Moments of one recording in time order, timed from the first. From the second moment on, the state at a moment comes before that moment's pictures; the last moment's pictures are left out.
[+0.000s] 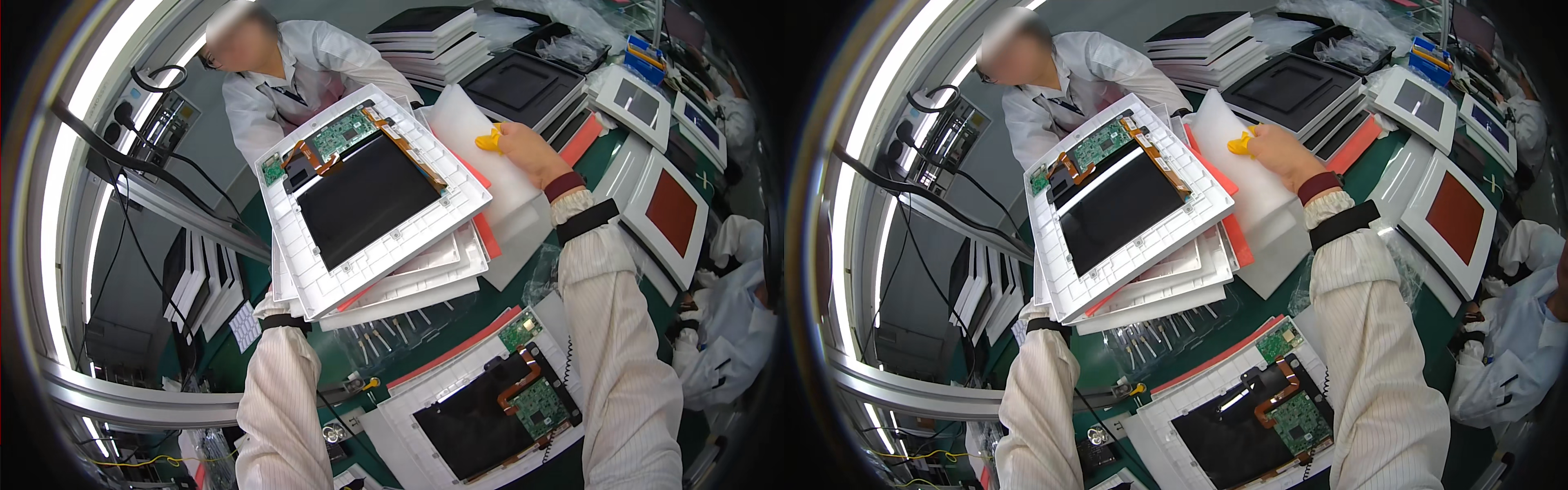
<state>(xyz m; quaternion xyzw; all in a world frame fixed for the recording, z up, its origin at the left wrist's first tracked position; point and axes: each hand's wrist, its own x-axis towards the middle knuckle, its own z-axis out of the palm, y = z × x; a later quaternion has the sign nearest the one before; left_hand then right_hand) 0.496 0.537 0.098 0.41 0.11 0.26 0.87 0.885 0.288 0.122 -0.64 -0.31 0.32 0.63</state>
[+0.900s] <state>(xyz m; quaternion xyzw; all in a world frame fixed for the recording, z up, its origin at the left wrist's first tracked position) 0.537 0.532 0.095 0.29 0.30 0.30 0.86 0.849 0.237 0.133 -0.48 -0.14 0.30 0.81</state>
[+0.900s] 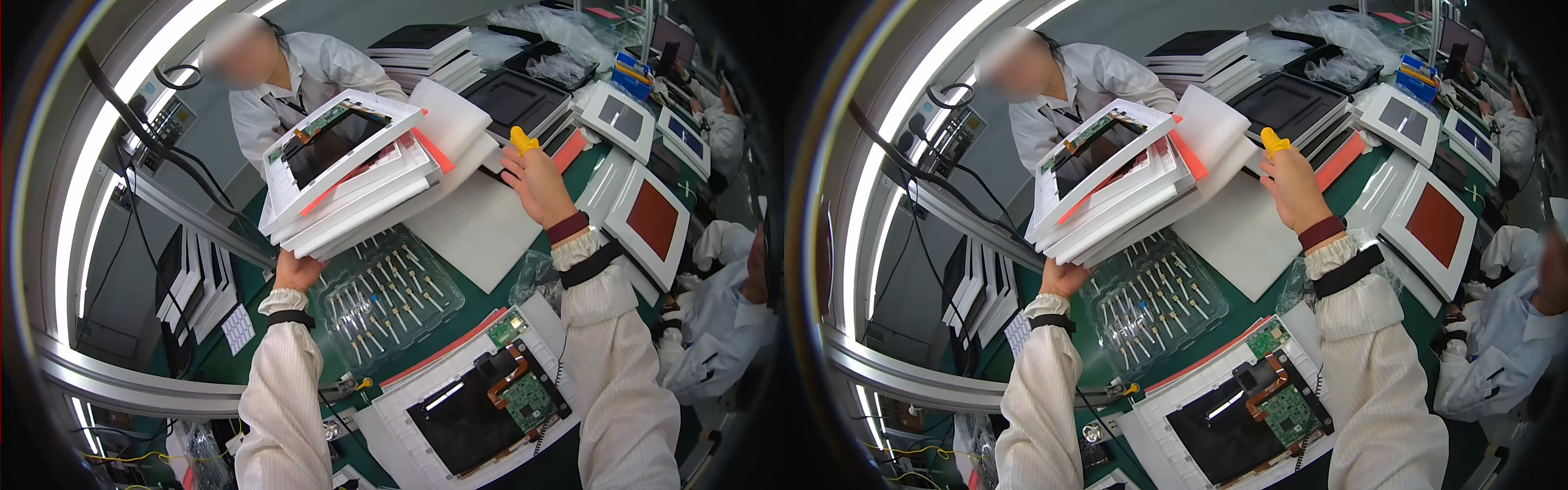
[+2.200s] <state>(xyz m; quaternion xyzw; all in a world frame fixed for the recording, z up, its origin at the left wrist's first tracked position) 0.417 0.222 0.139 0.38 0.31 0.27 0.83 0.509 -0.293 -0.029 -0.79 0.02 0.22 0.56</state>
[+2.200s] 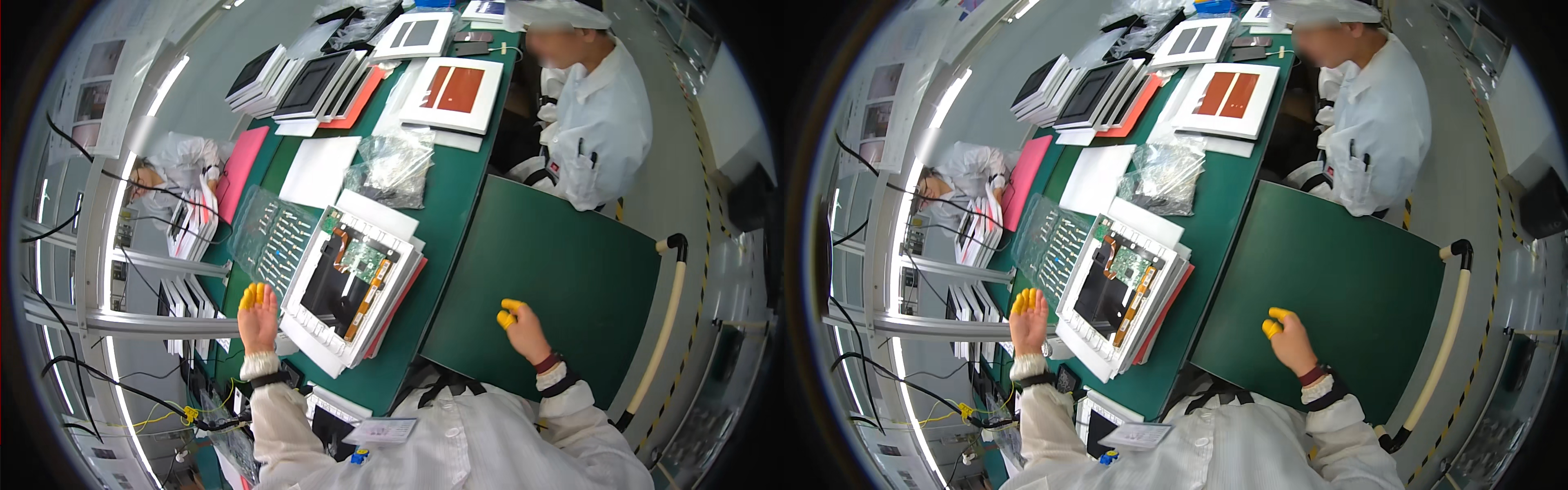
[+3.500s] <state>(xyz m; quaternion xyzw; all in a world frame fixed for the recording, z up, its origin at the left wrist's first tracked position) 0.152 0.041 0.155 0.67 0.35 -0.10 0.65 0.427 -0.169 -0.048 -0.92 -0.26 0.26 -0.11</state>
